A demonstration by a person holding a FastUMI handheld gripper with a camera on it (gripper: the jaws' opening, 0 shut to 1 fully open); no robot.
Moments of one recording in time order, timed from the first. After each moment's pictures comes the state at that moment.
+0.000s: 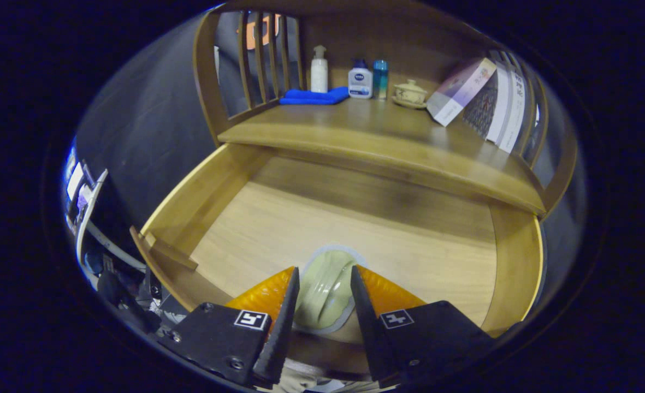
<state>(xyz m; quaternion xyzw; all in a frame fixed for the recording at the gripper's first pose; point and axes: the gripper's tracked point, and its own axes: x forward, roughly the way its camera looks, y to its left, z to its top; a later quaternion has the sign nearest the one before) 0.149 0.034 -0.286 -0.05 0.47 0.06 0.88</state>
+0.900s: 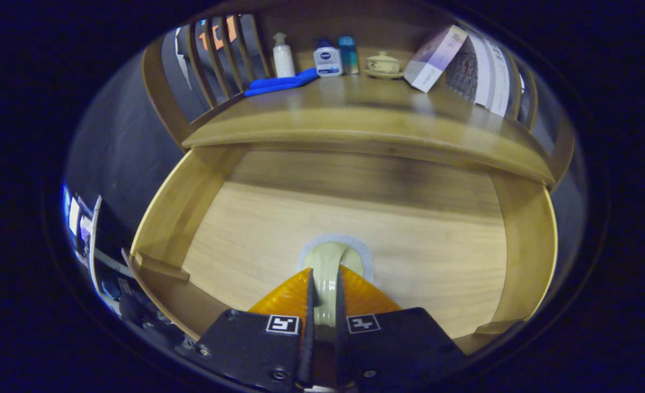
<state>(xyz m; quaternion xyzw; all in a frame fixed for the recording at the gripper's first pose) 0.161 0.012 -0.280 0.01 0.48 0.02 0.88</state>
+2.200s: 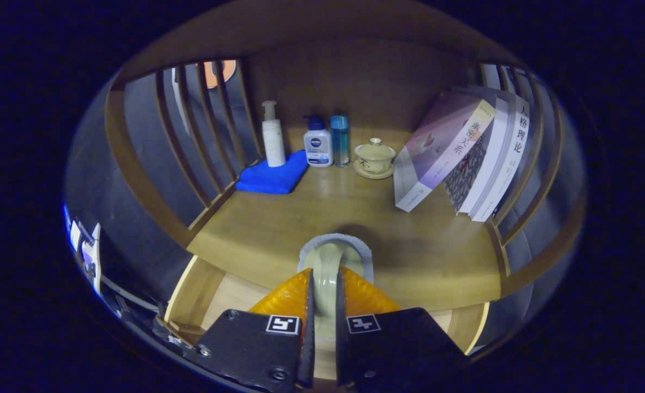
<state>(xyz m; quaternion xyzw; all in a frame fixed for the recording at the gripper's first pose) 0.300 0.003 -0.145 -0.01 0.39 0.01 0.92</state>
